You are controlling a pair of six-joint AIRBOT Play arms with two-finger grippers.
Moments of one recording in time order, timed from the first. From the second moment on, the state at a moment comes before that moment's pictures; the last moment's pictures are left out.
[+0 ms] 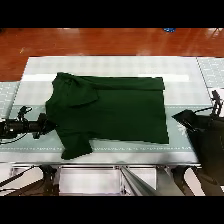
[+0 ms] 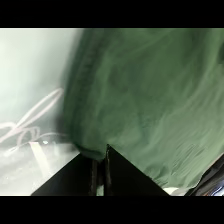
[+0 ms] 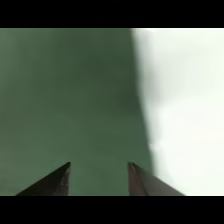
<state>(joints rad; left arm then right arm) 0.61 -1.26 0.49 0.78 -1.14 -1.20 -0.47 -0.78 0.51 -0.95 1.17 1.33</state>
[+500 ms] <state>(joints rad) 0.61 -1.26 0.49 0.75 -1.20 -1.11 -0.47 -0.79 0.38 -1.08 1.30 1.44</state>
